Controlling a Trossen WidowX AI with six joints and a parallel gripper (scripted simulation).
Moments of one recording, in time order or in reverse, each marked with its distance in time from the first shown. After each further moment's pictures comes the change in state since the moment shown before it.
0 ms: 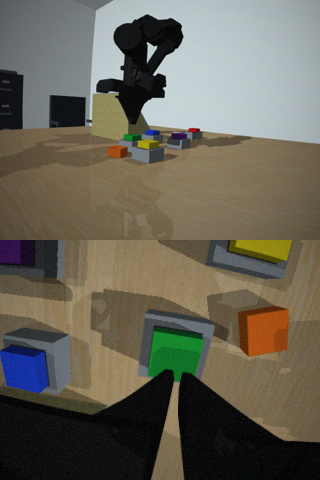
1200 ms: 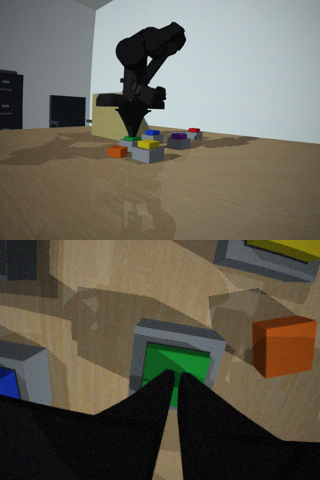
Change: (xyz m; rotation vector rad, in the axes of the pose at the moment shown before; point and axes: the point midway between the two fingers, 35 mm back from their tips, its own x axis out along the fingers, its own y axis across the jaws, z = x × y) arm 0.032 0.000 0.002 -0.004 -0.006 -0.002
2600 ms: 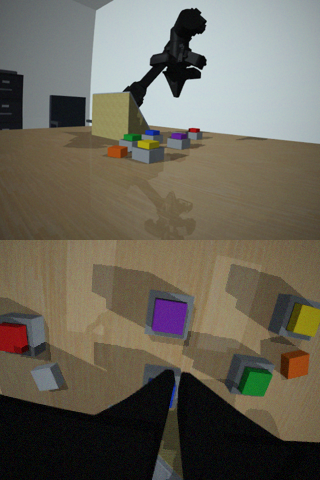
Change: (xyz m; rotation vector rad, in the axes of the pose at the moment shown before) arm -0.109 0.121 0.048 0.015 -0.008 -0.044
